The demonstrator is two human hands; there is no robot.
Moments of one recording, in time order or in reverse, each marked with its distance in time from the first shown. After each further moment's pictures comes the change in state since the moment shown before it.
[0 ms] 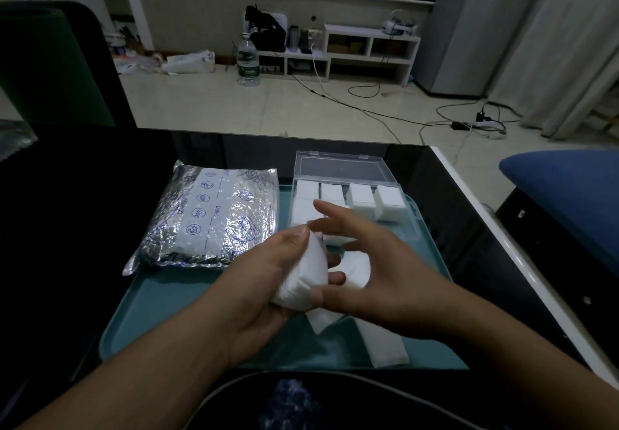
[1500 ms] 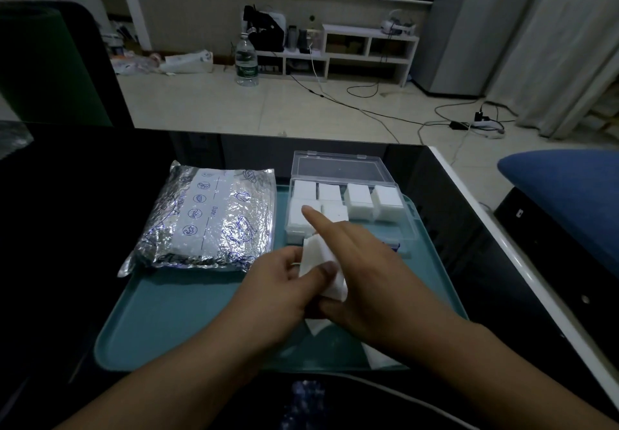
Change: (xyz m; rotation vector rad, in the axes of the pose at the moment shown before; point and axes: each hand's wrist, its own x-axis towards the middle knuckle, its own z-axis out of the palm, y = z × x) left_hand 0.005 -0.023 -0.003 0.468 0.077 0.202; right_hand 0.000 0.003 0.017 -0.505 0.090 -0.221
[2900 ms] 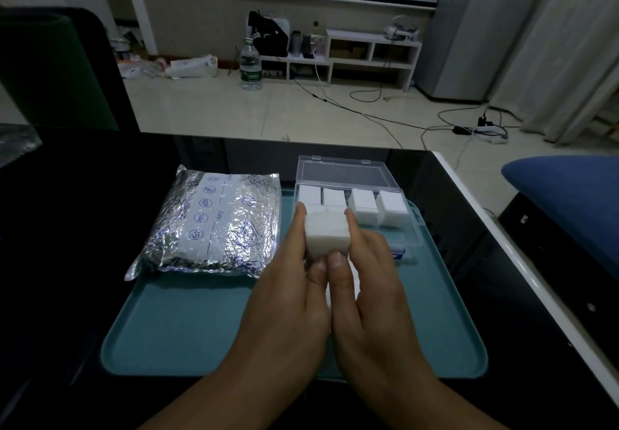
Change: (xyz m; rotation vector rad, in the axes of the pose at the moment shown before) left_hand -0.017 -0.002 0.009 0.410 0.207 0.385; right_hand -0.005 -0.030 0.040 0.521 0.555 0.251
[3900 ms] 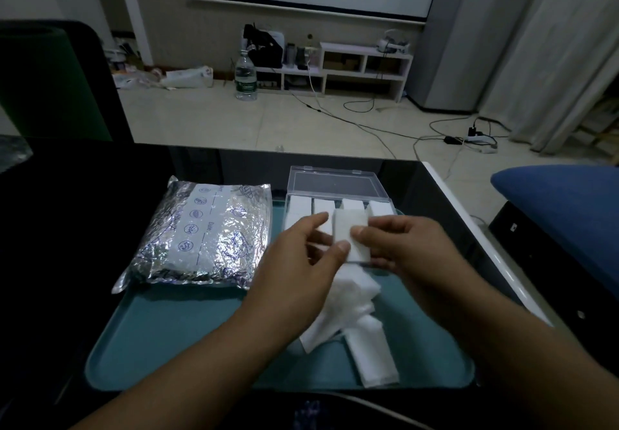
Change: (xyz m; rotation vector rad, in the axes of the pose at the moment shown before) left_hand 0.045 0.004 0.014 0.034 -0.053 -0.027; right_hand 0.070 0.014 -0.066 0.385 -0.153 0.608
